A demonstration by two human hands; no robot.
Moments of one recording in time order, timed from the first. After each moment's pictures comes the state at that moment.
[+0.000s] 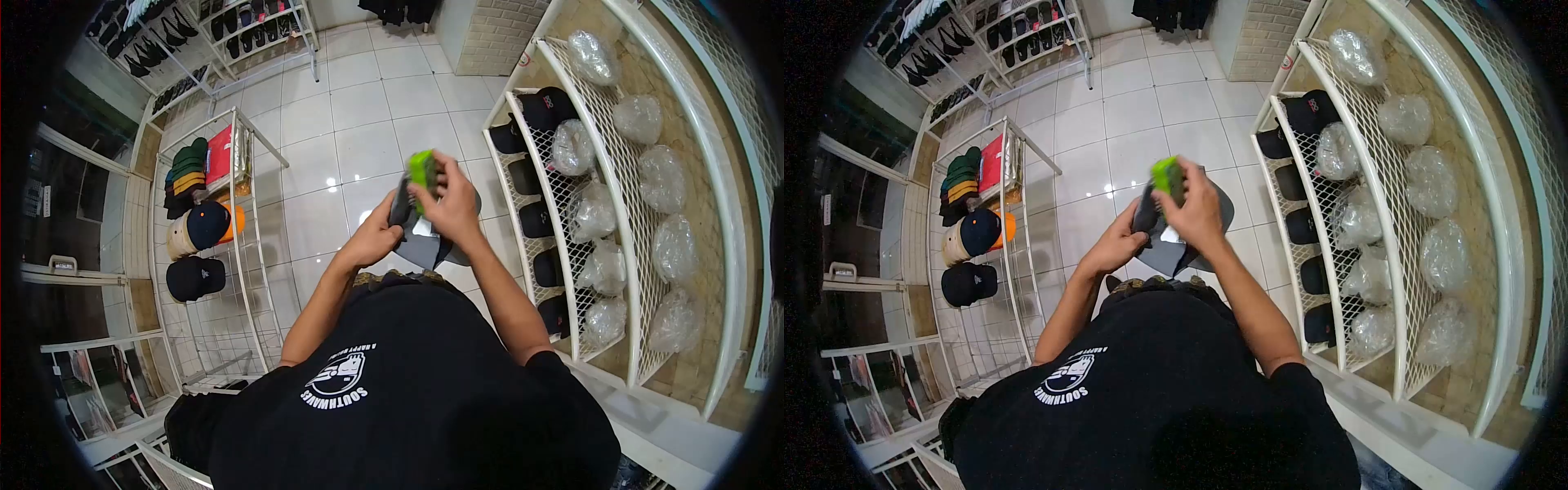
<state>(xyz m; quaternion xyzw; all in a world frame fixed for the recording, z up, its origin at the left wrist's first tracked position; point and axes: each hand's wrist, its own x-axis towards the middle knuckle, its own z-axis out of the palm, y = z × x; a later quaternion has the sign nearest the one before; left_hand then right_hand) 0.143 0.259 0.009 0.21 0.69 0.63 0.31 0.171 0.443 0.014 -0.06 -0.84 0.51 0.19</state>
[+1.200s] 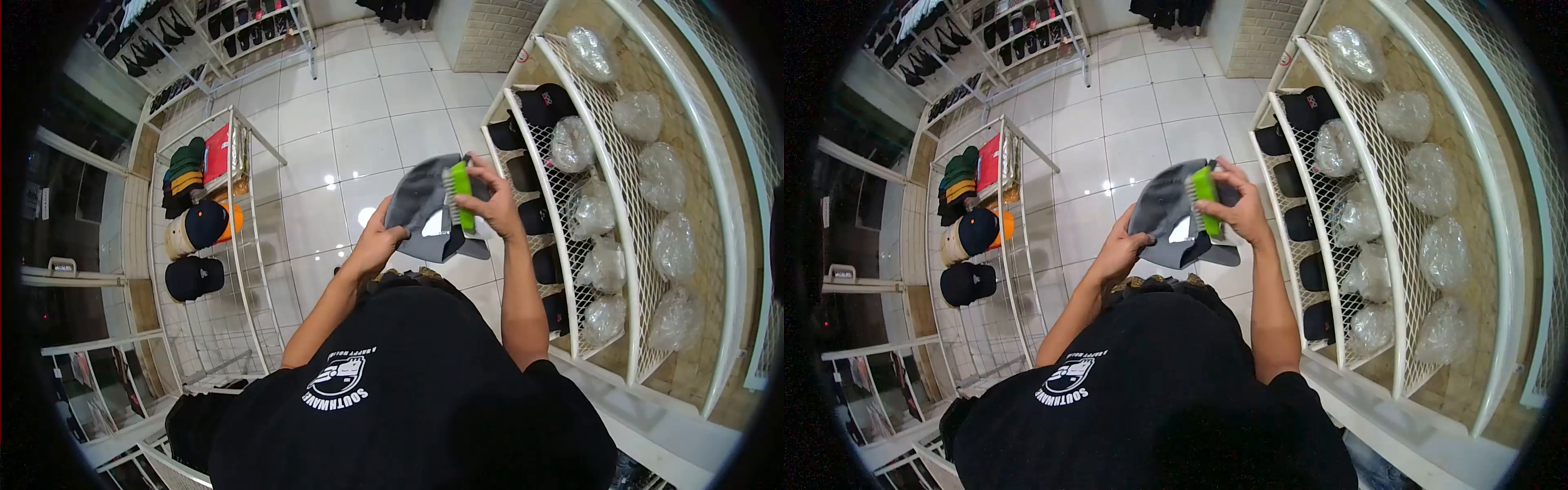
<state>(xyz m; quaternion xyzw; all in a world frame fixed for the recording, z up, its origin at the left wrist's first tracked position) 0.166 0.274 -0.005 0.05 0.57 0.76 0.32 0.191 0.533 -0.009 0.01 -0.77 0.62 0.15</state>
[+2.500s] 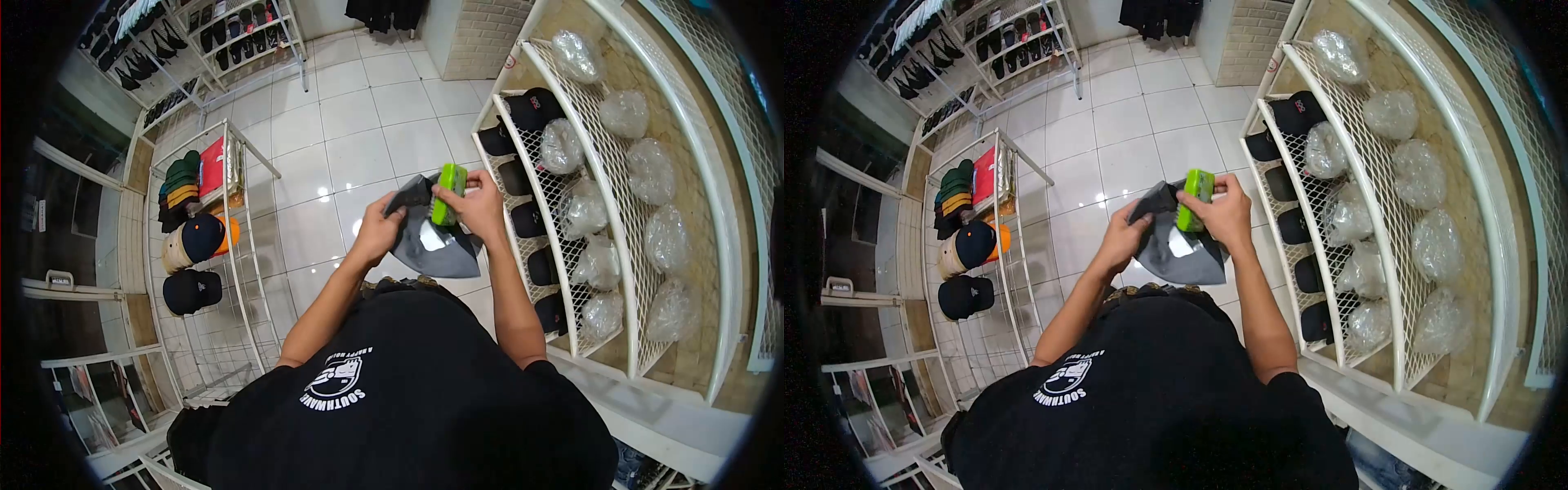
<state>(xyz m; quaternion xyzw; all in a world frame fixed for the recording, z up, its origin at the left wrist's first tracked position) 0.140 0.290 -0.013 0.12 0.64 0.72 0.25 0.191 0.493 0.021 -0.22 -0.85 0.45 0.18</state>
